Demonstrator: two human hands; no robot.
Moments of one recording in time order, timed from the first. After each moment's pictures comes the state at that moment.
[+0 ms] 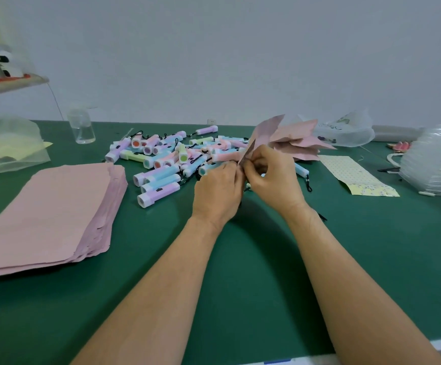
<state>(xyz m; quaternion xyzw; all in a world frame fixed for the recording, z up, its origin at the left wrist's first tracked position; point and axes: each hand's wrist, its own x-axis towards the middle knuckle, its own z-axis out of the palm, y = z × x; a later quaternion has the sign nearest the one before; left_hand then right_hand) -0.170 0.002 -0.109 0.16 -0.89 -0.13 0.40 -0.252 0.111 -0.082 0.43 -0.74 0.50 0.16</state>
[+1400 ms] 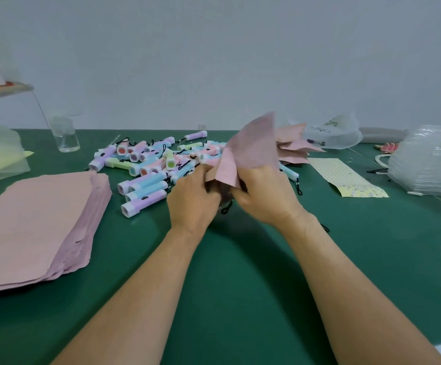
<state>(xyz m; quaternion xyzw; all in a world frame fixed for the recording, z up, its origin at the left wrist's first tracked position) -0.162 -0.010 -0.113 0.22 -0.83 -0.28 0.41 -0.239 0.126 -0.073 0.46 -0.83 0.21 0.23</state>
